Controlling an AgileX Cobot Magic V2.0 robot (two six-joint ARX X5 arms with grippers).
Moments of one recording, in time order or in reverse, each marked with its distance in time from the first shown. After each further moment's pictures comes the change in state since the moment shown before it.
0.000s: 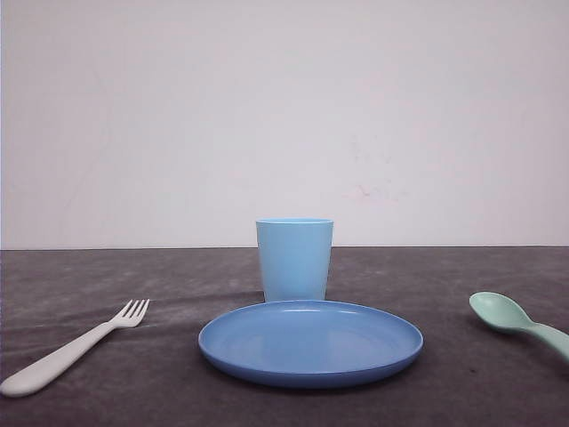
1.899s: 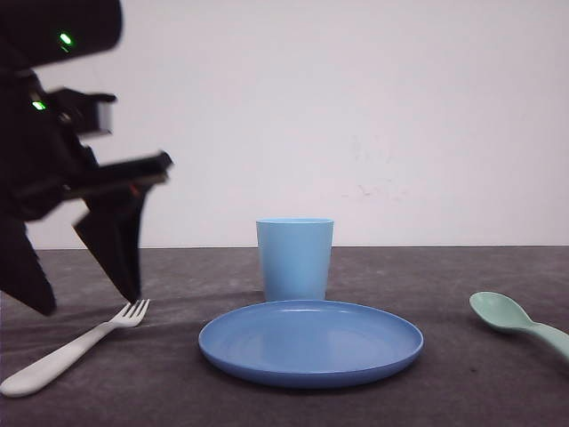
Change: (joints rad) left arm -0.620 1.010 0.232 -0.053 -0.150 -0.264; right arm 0.045 0.329 0.304 -0.310 -0.090 -0.196
